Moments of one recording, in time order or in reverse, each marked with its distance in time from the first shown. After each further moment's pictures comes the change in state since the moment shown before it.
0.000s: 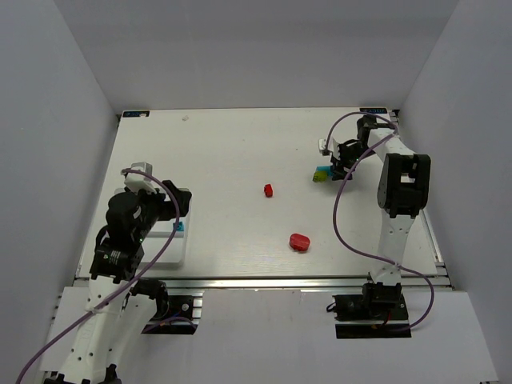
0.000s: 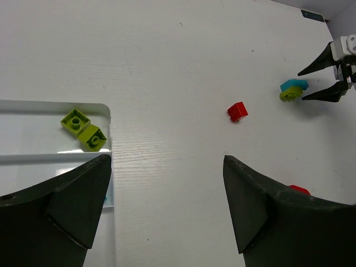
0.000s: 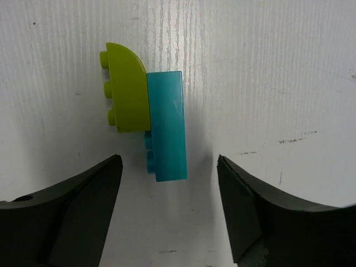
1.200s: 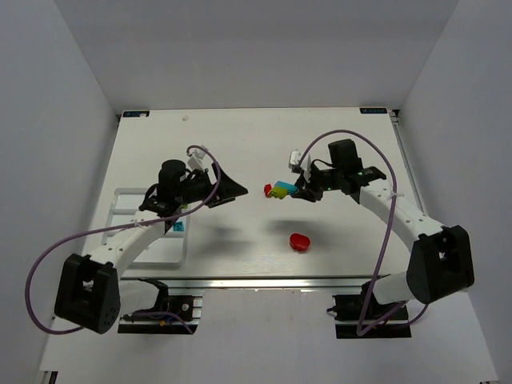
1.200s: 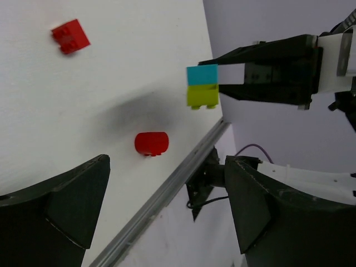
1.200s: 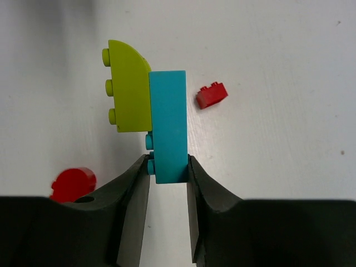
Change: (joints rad) left arm -0.145 0.627 -0.028 0.541 0.573 -0.482; right arm 0.364 -0.813 -0.715 0.488 -0.109 0.776
